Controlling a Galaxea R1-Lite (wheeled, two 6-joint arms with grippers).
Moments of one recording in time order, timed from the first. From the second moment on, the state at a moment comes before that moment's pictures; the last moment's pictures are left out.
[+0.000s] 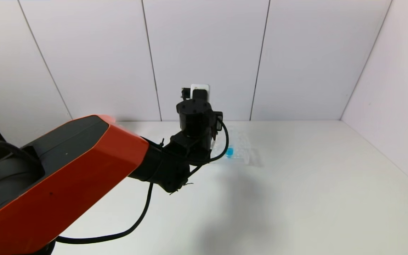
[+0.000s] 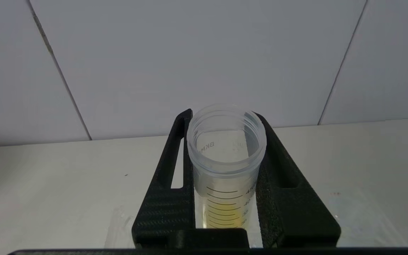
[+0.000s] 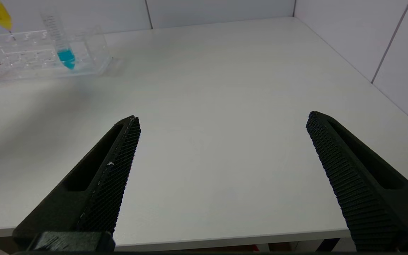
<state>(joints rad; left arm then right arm) -0.71 2.25 -1.39 -1.02 0.62 0.03 0.00 0.00 0.00 0.00 -0.04 0.09</state>
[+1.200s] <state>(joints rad) -0.21 1.63 -0.74 -0.76 -0.22 0.03 0.00 0.00 0.00 0.00 -0.04 0.09</state>
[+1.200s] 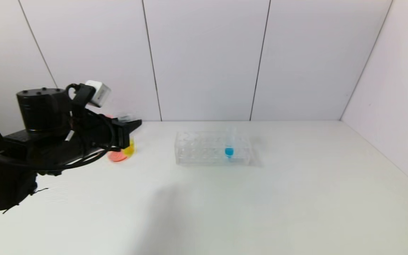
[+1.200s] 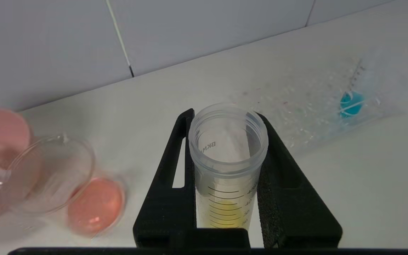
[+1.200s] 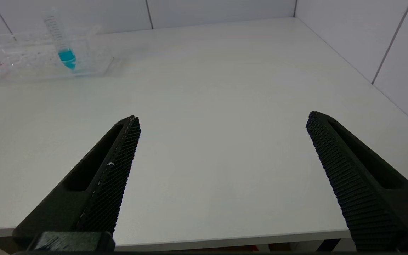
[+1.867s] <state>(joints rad) 0.28 1.61 -0.81 -0.46 -0.67 0.32 0.00 0.00 0.00 0.00 -0.04 0.09</state>
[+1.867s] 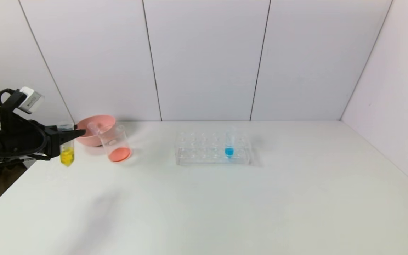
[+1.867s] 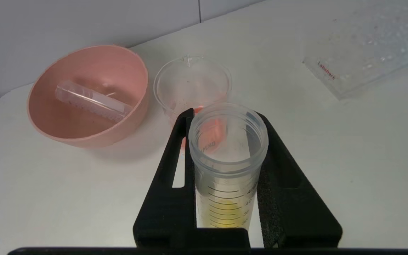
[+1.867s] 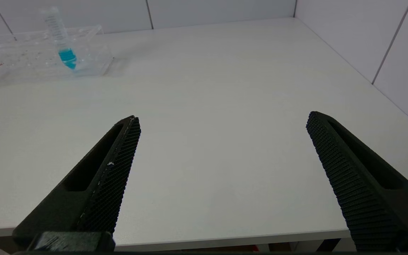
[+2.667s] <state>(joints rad) 0.23 1.82 -1.40 0.26 -0.60 0.70 0.00 0.00 0.00 0.00 -0.04 0.09</state>
